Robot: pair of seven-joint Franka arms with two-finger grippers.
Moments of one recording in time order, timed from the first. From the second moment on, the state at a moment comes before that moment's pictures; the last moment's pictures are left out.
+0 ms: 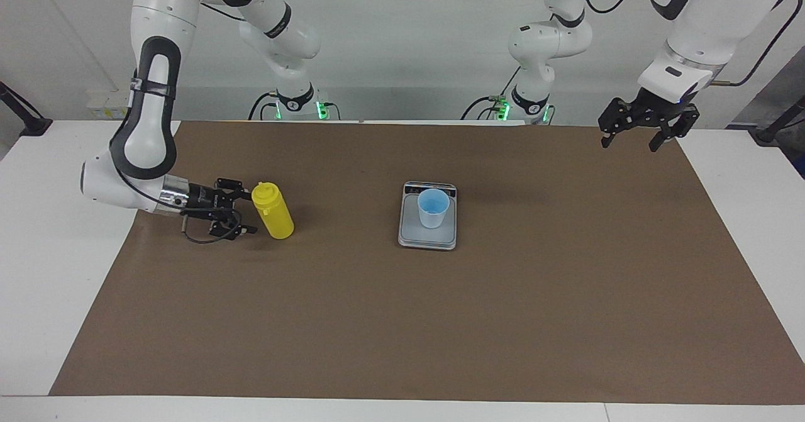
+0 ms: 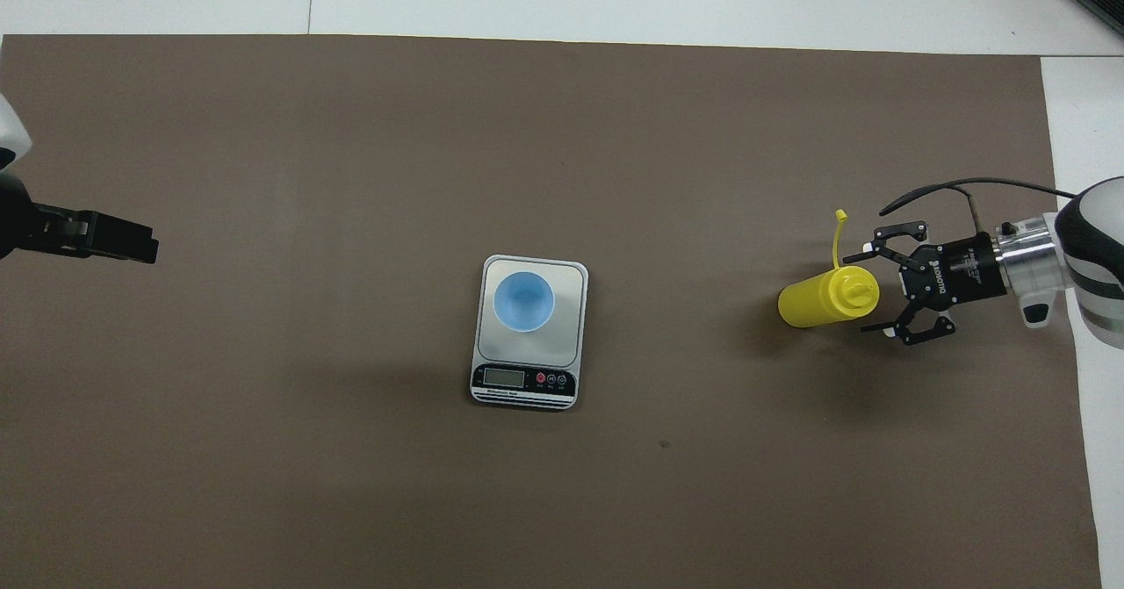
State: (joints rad) left arm 0.13 -0.05 -0.21 -1.63 -0.03 1.60 0.08; right arm -0.35 0.39 0.04 -1.89 0.75 1.69 0.81
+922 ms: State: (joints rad) left arm 0.13 -0.05 -0.22 -1.63 -0.03 1.60 0.08; right arm -0.08 0.29 0.05 -1.94 0.74 1.90 1.12
